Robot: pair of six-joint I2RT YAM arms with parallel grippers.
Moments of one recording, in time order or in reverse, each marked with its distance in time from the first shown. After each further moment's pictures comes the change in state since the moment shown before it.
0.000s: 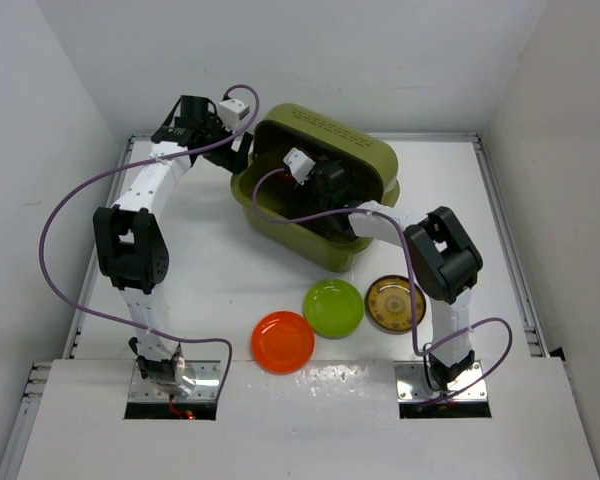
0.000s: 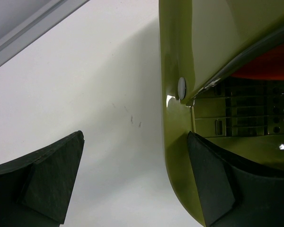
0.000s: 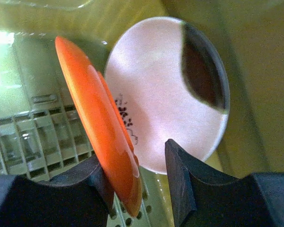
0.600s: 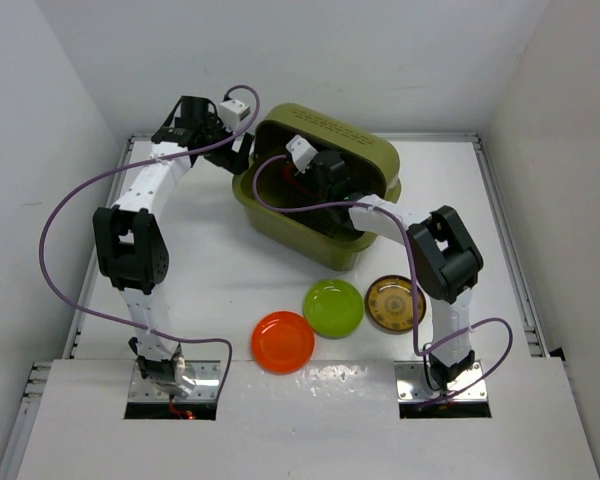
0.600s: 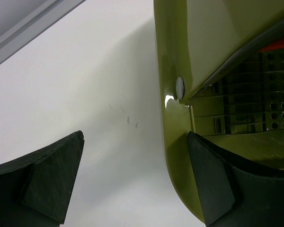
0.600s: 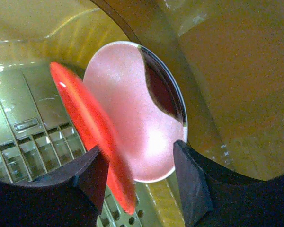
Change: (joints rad) left arm -0.001 -0.002 -0.005 0.000 0.015 0.000; right arm -0.010 0.000 0.080 -0.029 0.065 0.048
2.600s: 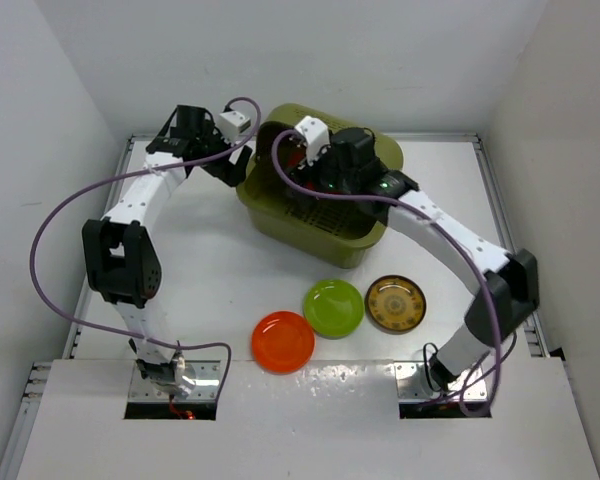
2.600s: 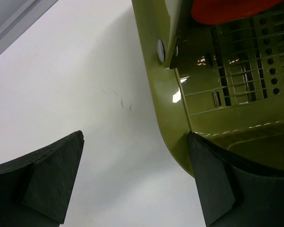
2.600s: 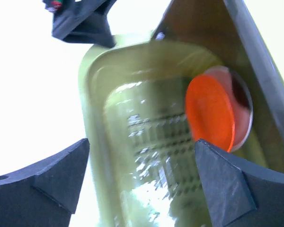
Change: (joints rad) left arm -0.002 -0.118 -0.140 0.003 0.021 0.081; right arm 0.056 -0.342 0.123 -0.560 -0.401 0.315
